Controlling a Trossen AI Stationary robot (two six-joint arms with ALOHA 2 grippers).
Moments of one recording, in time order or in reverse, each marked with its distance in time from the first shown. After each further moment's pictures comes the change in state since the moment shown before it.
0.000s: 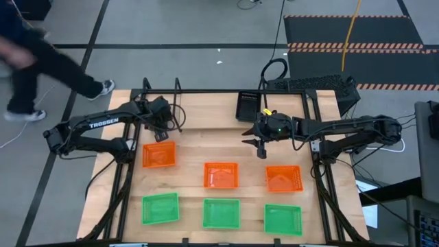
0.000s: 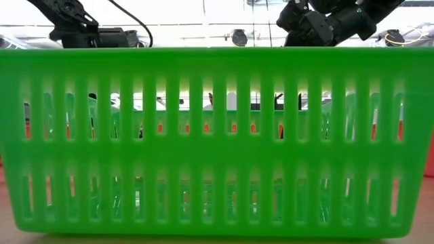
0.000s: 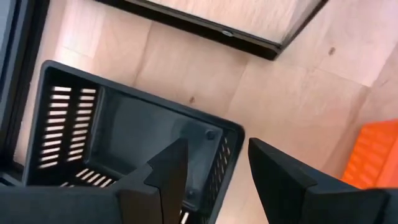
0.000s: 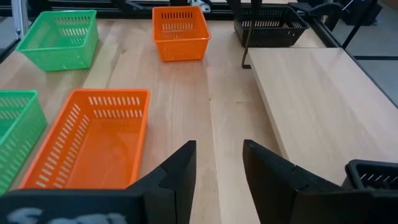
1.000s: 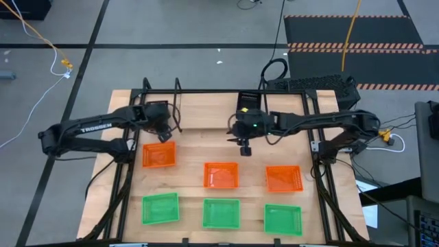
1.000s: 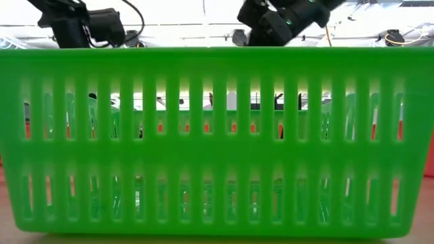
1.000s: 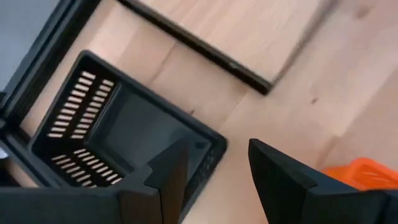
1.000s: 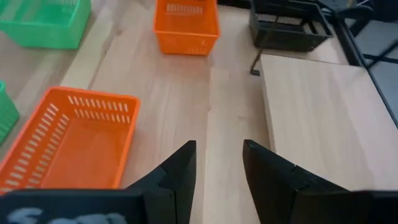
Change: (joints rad) left arm -0.133 -0.092 0.005 -0.011 -0.113 -0.346; right arm 0.006 0.286 0.339 -0.180 -0.008 -0.136
